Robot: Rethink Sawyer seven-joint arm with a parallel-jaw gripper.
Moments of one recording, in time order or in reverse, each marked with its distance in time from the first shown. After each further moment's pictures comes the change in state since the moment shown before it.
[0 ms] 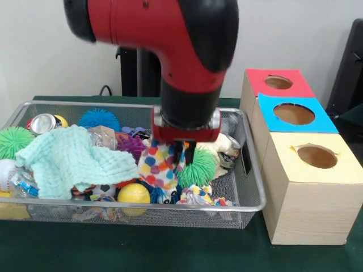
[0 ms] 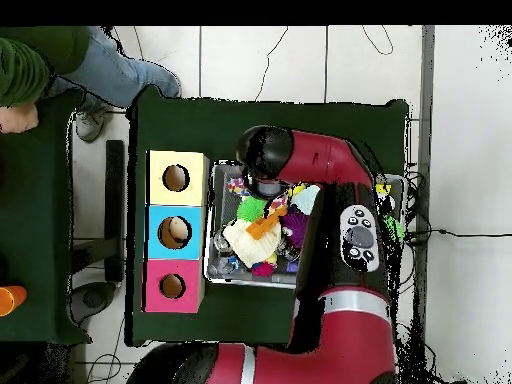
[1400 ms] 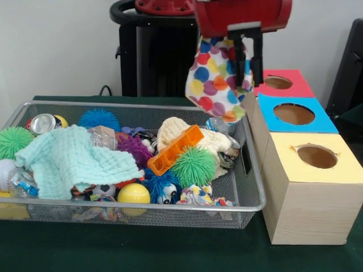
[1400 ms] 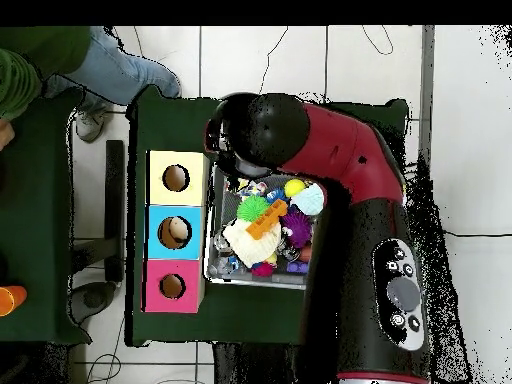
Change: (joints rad) arm -0.038 -0.304 0.123 0.123 0.210 -0.044 0.000
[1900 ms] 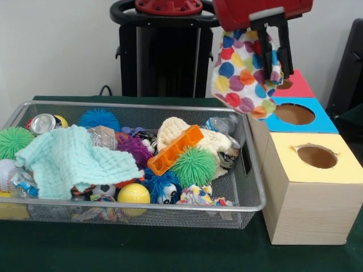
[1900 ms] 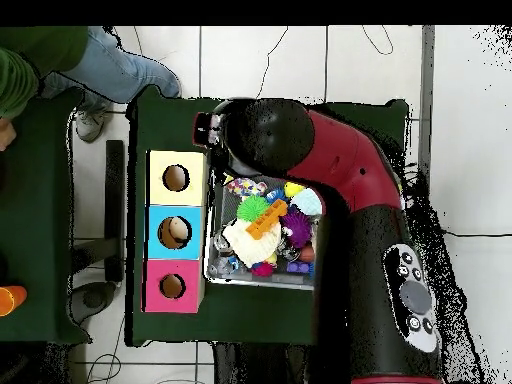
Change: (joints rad) arm -0.071 -0.047 0.123 0.102 0.061 -0.109 0.000
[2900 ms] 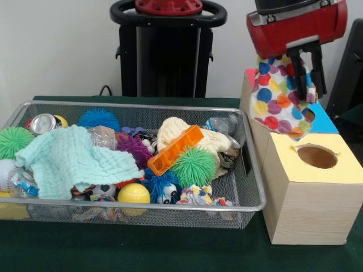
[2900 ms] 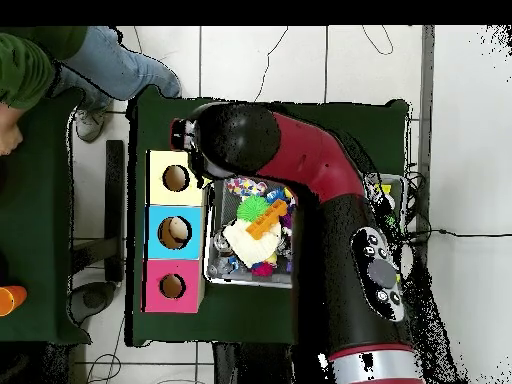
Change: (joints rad) arm 0.023 0.045 0.058 0.018 -0.012 -0.036 0.000
